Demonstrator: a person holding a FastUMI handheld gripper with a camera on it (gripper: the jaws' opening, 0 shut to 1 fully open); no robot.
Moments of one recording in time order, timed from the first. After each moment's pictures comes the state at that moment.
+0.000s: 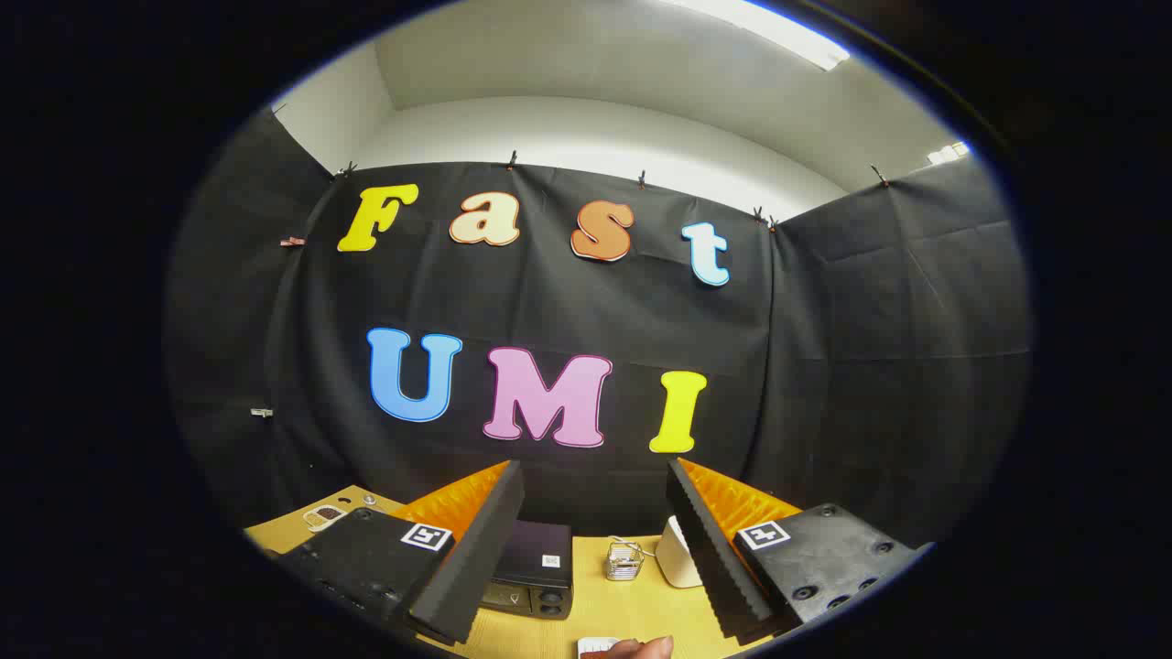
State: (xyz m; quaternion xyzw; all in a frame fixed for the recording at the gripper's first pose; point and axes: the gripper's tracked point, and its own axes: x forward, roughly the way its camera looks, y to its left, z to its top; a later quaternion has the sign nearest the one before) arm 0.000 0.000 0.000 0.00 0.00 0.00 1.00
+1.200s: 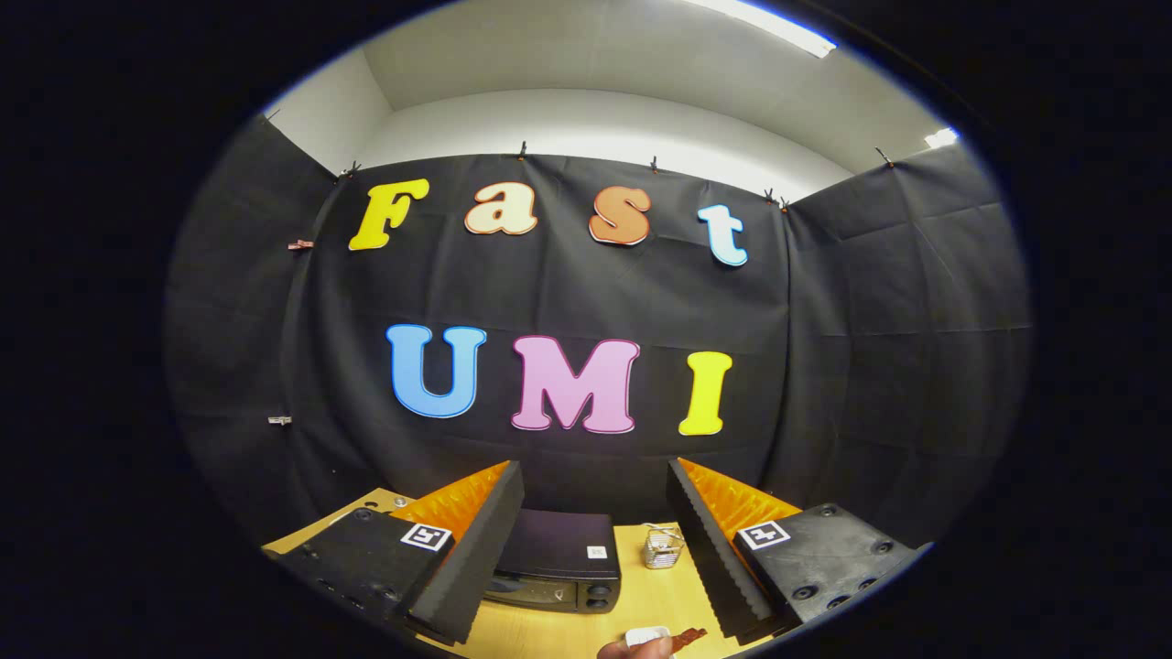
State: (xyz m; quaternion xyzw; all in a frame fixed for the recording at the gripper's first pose) arm 0.004 0.076 -0.030 0.03 0.01 0.03 1.00
